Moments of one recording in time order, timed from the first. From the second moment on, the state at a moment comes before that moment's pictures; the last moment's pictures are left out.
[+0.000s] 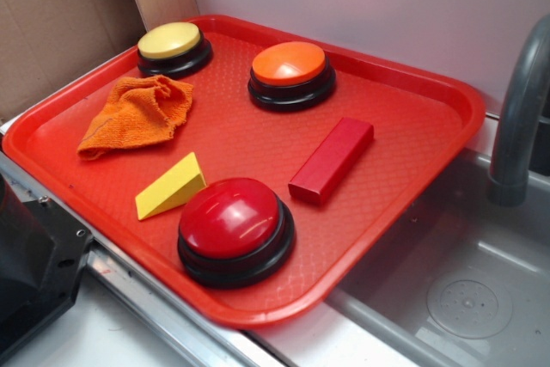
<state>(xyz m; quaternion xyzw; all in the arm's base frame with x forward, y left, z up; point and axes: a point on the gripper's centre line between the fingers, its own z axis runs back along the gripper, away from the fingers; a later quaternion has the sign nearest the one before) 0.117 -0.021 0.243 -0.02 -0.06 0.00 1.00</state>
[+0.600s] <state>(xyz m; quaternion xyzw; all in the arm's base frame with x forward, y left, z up) 0.126 0.010 0.222 0.02 -0.06 -0.09 0.99</state>
